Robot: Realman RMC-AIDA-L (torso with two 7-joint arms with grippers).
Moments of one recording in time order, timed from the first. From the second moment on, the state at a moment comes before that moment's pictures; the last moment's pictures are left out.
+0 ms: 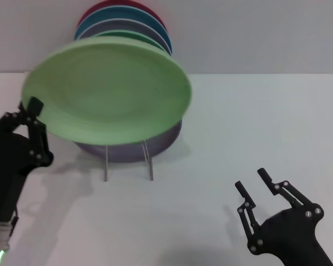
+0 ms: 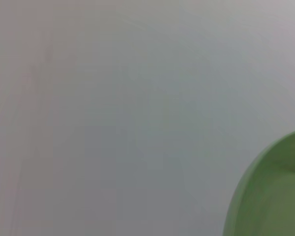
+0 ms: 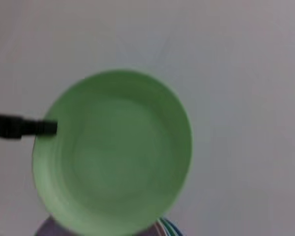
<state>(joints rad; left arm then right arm) -0.25 -2.06 -0.43 -0.40 2.16 1.69 -0.01 0.12 2.08 -0.03 0.60 -1.99 -1.65 -0.73</state>
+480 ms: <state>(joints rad) -0.34 -2.07 -0.45 -0.23 2.16 1.68 -0.01 0.12 2.08 -0.02 0.59 -1.95 -1.63 -0.73</state>
